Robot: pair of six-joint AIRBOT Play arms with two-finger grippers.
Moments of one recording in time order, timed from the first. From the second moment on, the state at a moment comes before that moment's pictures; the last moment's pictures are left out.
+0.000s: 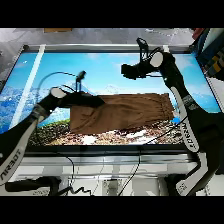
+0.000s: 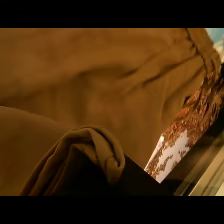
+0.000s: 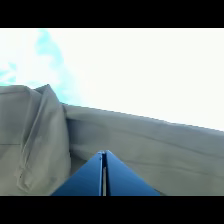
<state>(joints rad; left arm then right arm) -0.30 -1.48 1.14 0.55 -0.86 -0.93 0.28 -1.80 2.00 -1.21 1.14 1.71</state>
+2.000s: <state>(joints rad) 0.15 -1.72 1.11 0.84 -1.06 -0.90 0.26 -1.80 1.99 -1.21 1.21 1.58</state>
